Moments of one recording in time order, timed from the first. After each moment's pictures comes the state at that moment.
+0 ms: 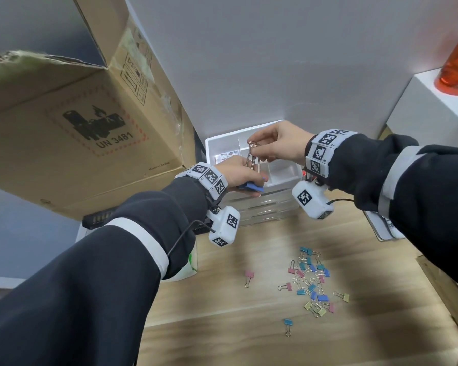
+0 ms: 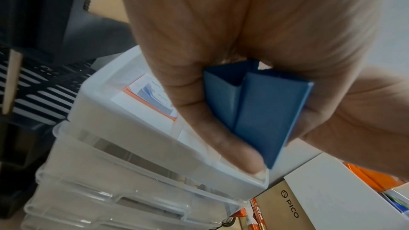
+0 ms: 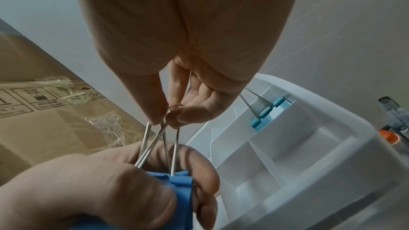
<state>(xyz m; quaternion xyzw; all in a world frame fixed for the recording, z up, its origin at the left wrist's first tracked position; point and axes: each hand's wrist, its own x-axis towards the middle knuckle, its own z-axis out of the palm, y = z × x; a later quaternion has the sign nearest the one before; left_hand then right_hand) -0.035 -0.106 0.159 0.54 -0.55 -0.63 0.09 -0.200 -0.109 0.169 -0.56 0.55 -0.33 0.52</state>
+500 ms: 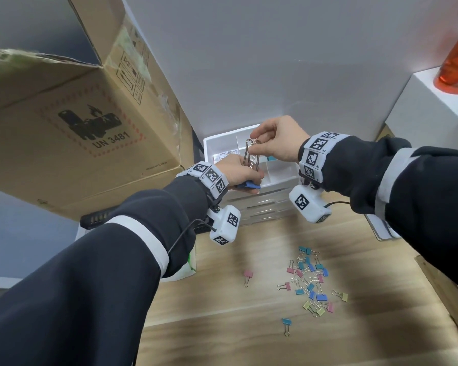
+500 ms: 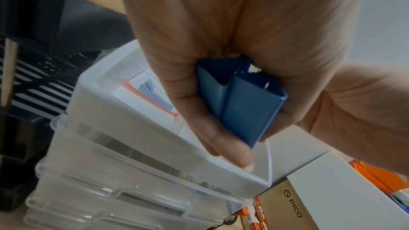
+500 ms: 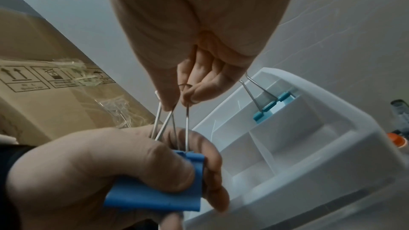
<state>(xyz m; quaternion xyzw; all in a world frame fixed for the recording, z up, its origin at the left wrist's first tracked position) -0.040 -0.107 0.157 0.58 -0.55 -0.59 0.11 -0.198 -0.110 0.167 -0.57 0.59 -0.36 0.44</state>
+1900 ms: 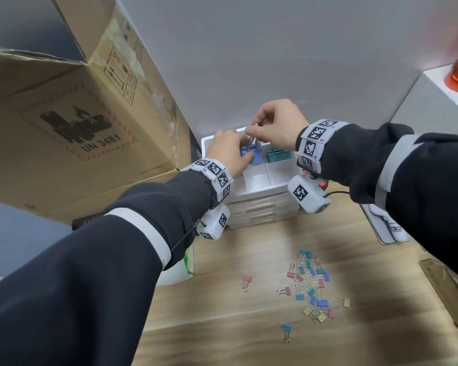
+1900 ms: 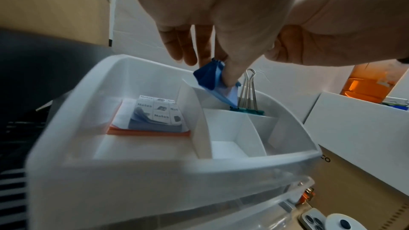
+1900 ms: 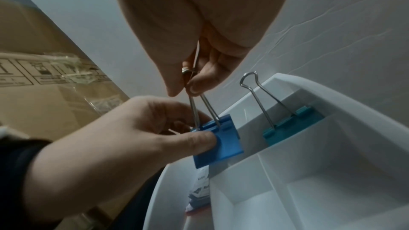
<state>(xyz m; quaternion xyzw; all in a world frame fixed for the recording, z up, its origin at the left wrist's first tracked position) -0.040 -0.153 0.144 0.55 -0.82 -0.12 0.12 -0.198 -0.143 0.173 -0.62 0.62 -0.37 0.31</state>
